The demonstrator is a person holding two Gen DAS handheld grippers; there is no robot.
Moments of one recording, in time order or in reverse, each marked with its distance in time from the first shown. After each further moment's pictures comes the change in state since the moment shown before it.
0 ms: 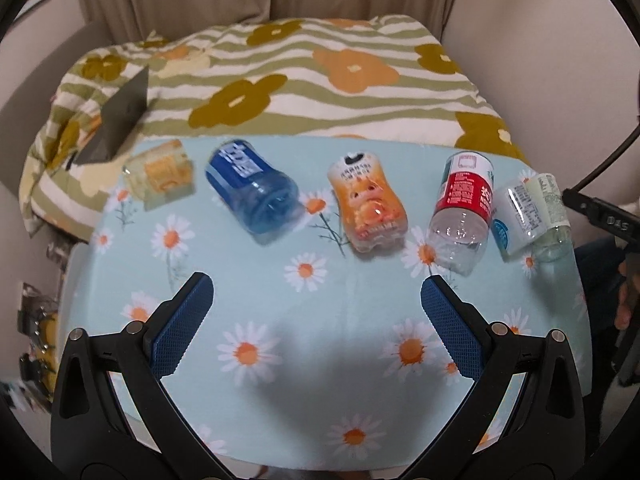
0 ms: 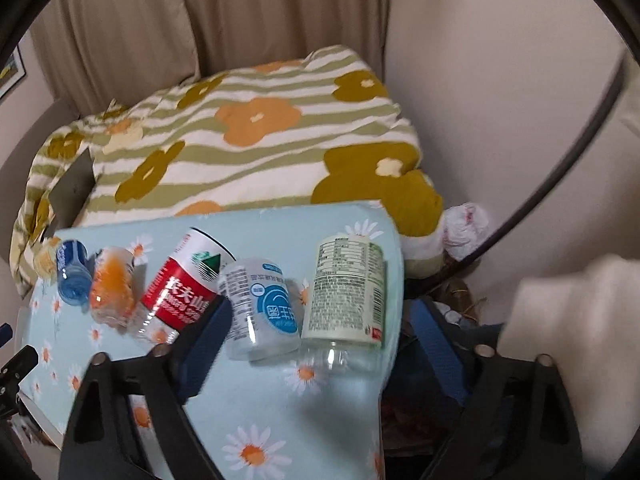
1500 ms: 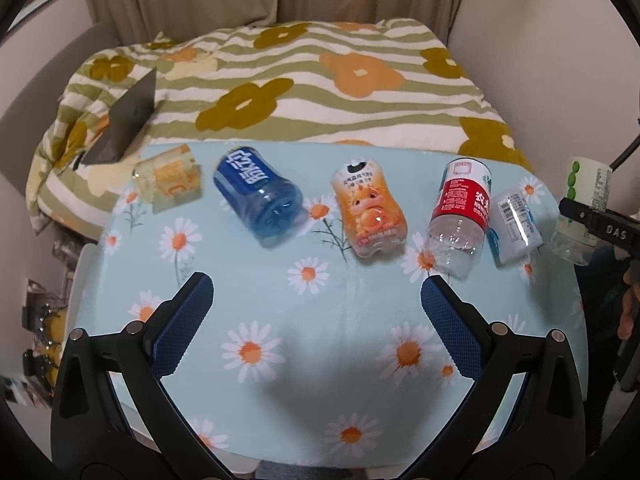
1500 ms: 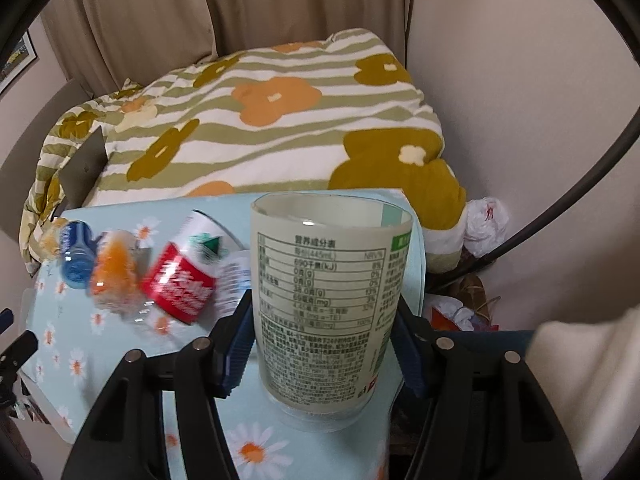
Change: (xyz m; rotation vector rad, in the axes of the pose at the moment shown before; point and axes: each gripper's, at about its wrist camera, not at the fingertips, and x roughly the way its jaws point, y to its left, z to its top) left arm -0.018 0.005 0.004 0.000 -0.021 0.025; right arm -0.001 0.011 0.006 -0.044 0.044 0.046
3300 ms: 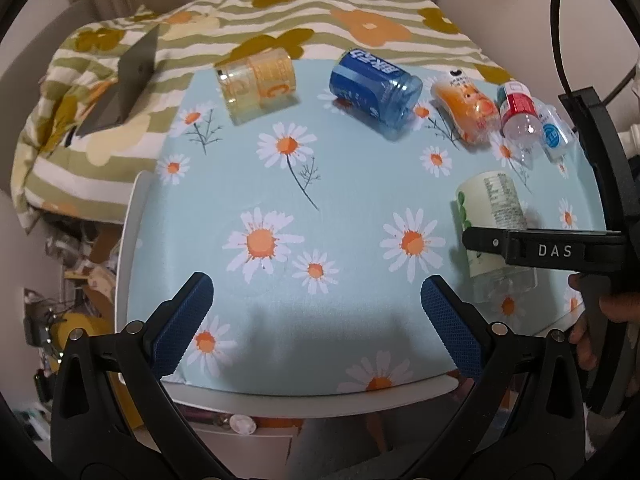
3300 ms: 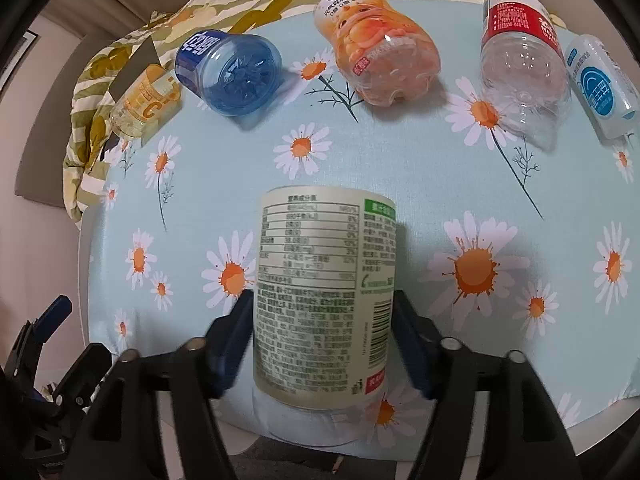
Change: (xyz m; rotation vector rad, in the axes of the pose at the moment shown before) left arm 0.012 0.163 -0.077 0.087 0.116 -0.087; right arm 0.056 0.233 -0.107 0.109 0.364 0.227
